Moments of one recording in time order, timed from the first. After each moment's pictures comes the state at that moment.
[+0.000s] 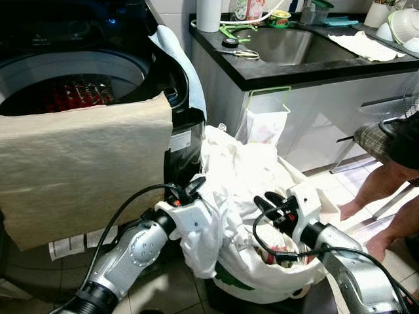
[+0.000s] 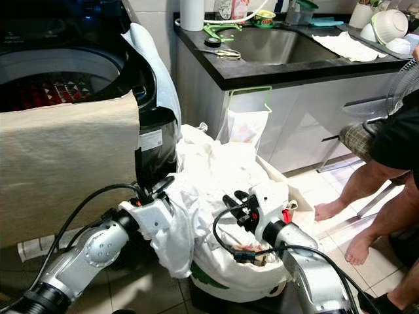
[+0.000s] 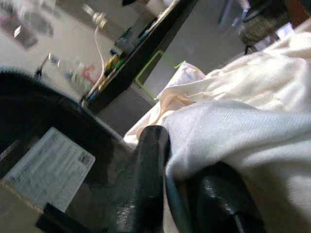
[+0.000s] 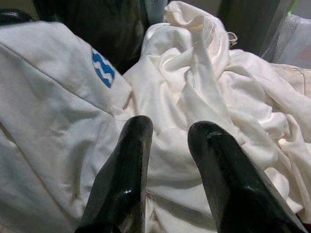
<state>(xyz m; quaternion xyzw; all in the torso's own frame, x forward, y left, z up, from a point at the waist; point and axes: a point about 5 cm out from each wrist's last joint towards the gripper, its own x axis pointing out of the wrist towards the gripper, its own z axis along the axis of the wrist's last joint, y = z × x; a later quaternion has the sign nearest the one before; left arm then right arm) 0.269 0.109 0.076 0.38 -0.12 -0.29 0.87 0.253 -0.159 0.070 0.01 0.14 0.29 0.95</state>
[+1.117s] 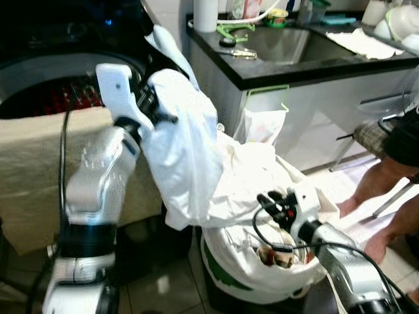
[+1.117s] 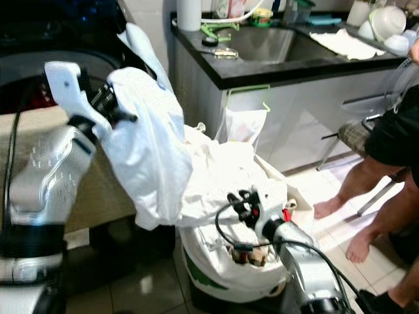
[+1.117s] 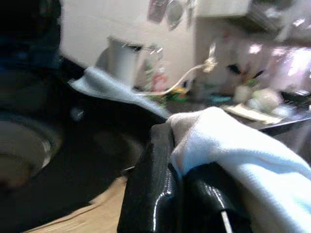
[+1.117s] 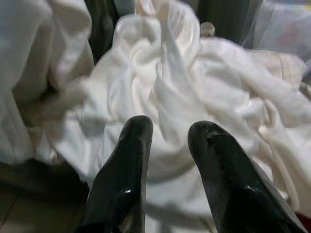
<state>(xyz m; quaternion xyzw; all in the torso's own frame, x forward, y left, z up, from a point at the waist) 0.342 0.160 0.231 -0.06 -0.09 -0.13 0.98 0.266 -0.160 0.060 0.02 0.14 0.26 0.96</state>
